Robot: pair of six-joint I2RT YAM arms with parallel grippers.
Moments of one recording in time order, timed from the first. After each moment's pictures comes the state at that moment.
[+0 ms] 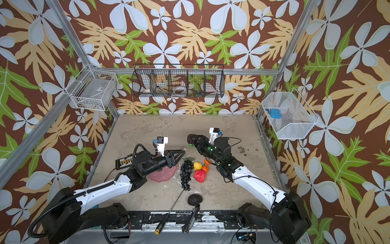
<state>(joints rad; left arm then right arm) -0.73 1.22 0.56 0.63 0.28 -0.77 0.57 1.20 0.75 0.32 -0.22 1.27</state>
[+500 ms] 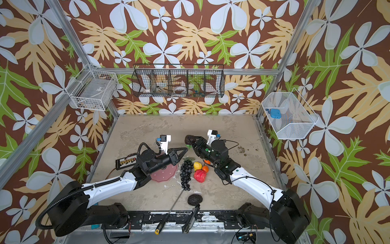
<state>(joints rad) -0.75 1.30 0.61 0.70 0.23 -0.81 0.62 1.22 0.73 0.38 -0.17 1.34</state>
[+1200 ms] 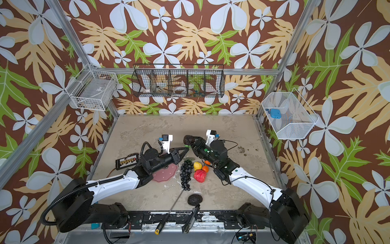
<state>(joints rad) -0.76 1.34 0.63 0.68 0.20 -0.81 0.64 1.22 0.73 0.40 -0.16 1.34</state>
